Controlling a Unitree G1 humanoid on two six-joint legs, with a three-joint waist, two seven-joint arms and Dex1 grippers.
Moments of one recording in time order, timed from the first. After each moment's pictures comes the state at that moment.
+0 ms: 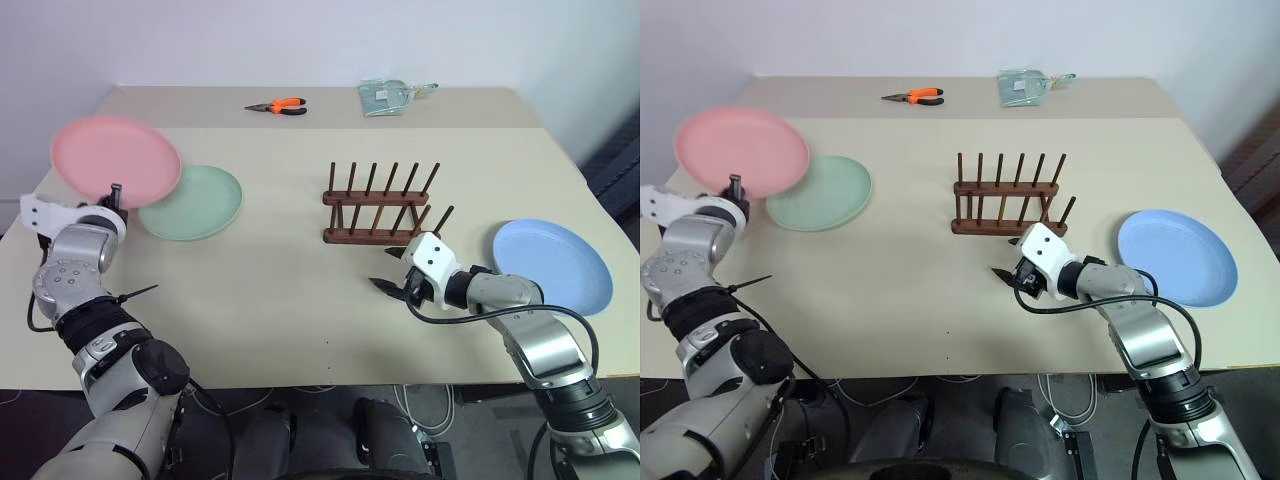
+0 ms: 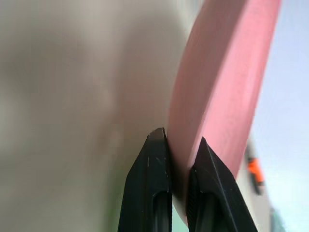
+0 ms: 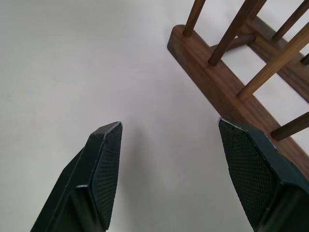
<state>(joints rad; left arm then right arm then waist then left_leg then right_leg) -0.75 0.34 0.89 0.30 -0.88 0.66 0.30 -0.24 -0.63 0.13 -0.27 0.14 0.45 0.75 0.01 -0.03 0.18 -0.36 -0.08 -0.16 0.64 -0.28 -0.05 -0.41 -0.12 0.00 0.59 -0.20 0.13</state>
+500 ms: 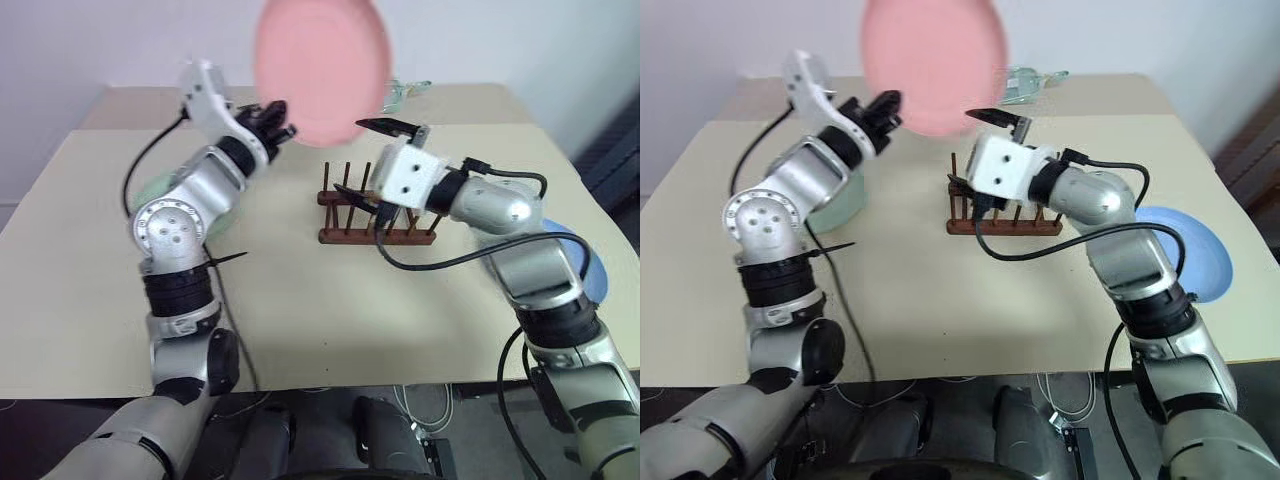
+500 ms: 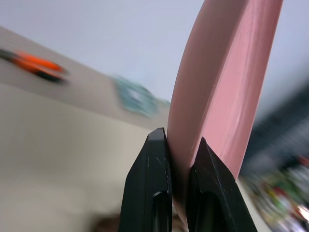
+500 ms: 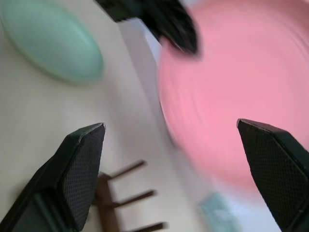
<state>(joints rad) -0.90 0.07 0.33 -0.09 -0.97 0.95 0.25 -0.73 -0.61 0.28 -0.17 -0.18 0.10 0.64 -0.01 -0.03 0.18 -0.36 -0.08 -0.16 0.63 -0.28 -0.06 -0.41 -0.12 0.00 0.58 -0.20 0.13</state>
